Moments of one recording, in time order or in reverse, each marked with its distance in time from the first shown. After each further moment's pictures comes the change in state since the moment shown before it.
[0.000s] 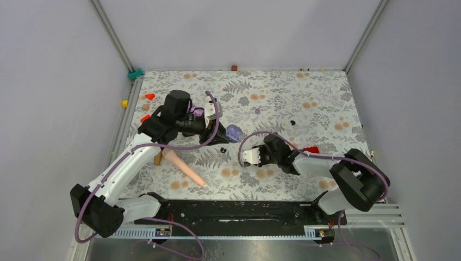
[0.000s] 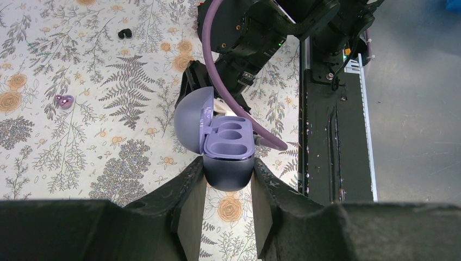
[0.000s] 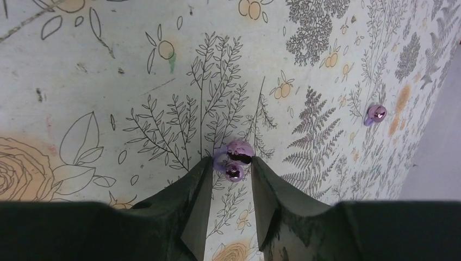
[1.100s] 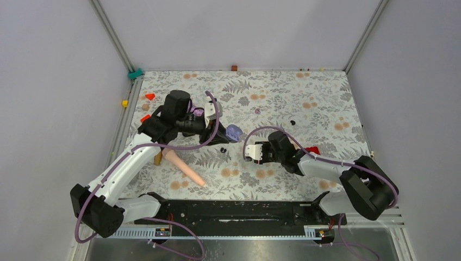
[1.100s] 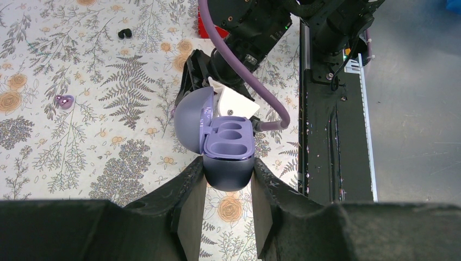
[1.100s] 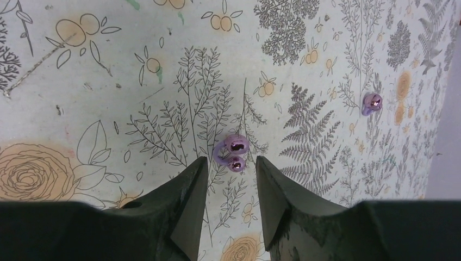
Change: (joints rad) left arm 0.000 0.000 0.000 0.000 0.000 0.000; right arm -0.026 -0.096 -0.006 -0.021 -0.059 0.144
